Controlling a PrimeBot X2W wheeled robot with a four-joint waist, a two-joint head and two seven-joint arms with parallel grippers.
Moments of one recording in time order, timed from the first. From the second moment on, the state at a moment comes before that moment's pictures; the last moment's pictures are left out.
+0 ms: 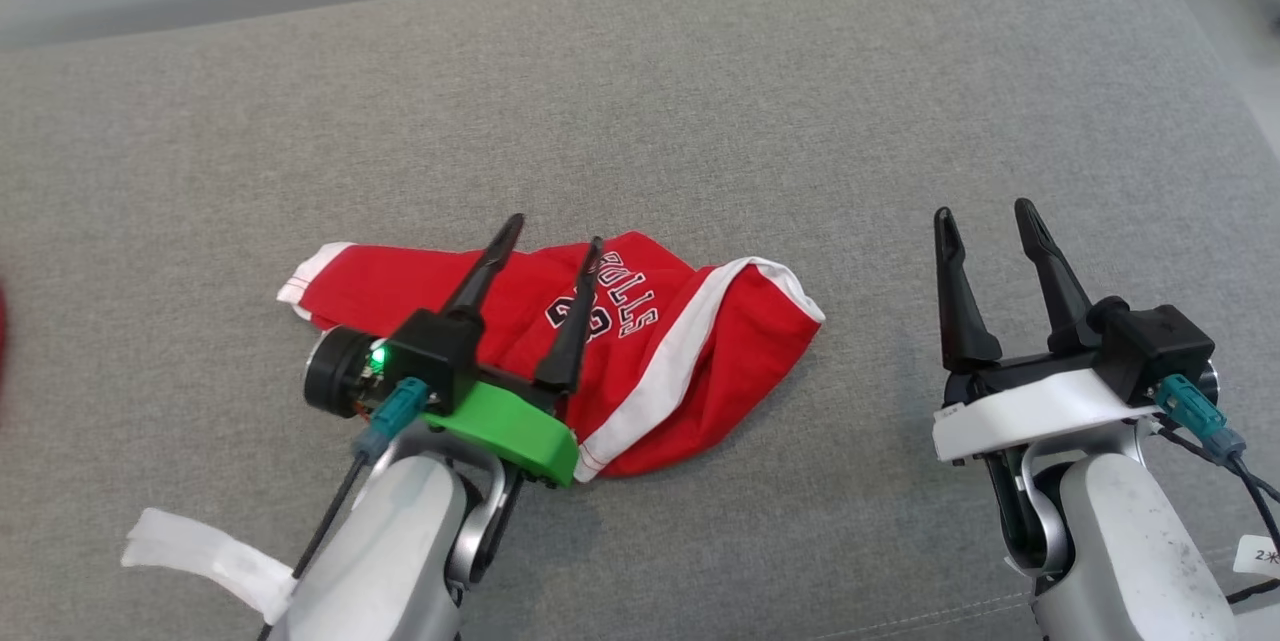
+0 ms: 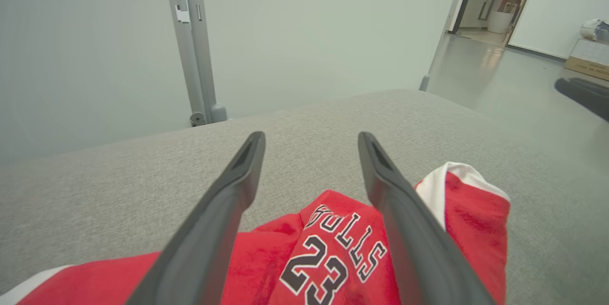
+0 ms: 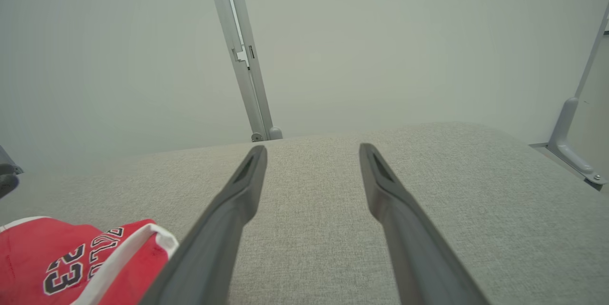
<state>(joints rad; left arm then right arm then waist) -0.43 0.10 -0.55 0.34 -0.34 -0.01 -0.26 -0.25 -0.05 0.06 0.15 0.21 0.13 -0.26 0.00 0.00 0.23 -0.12</state>
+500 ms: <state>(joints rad) -0.23 0.27 -0.26 0.19 -0.39 0.10 -0.26 -0.20 -0.06 0.05 0.14 0.16 0.13 -0.23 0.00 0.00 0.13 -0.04</state>
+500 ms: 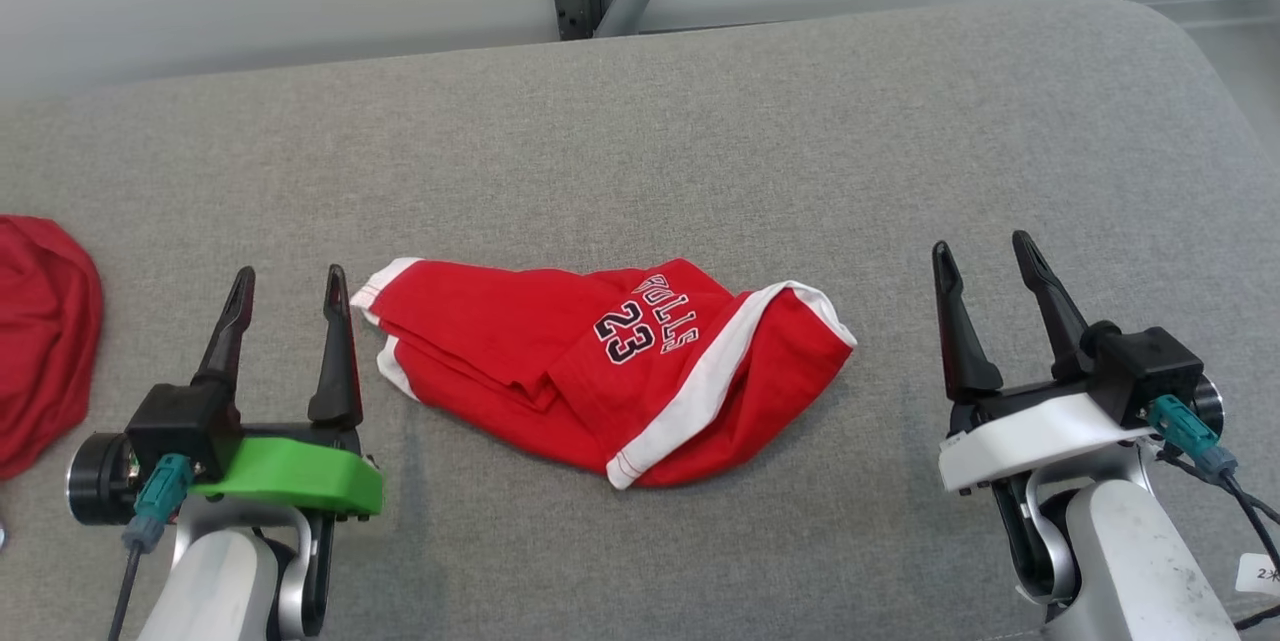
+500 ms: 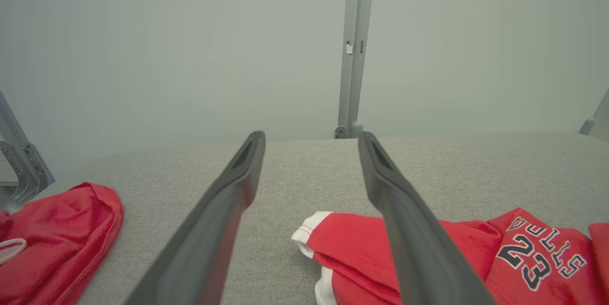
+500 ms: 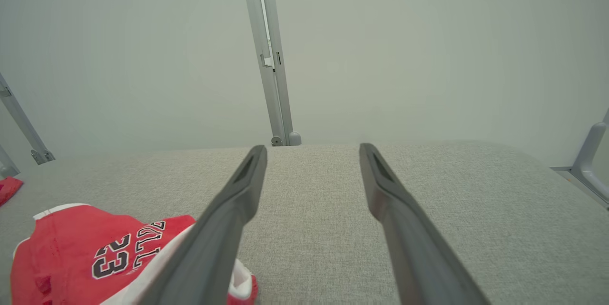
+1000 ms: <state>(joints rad) -0.07 0.30 -0.26 0.08 -0.40 0.12 -0.21 -0.09 -0.08 0.04 0.11 0.15 0.13 -0.19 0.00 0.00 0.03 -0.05</state>
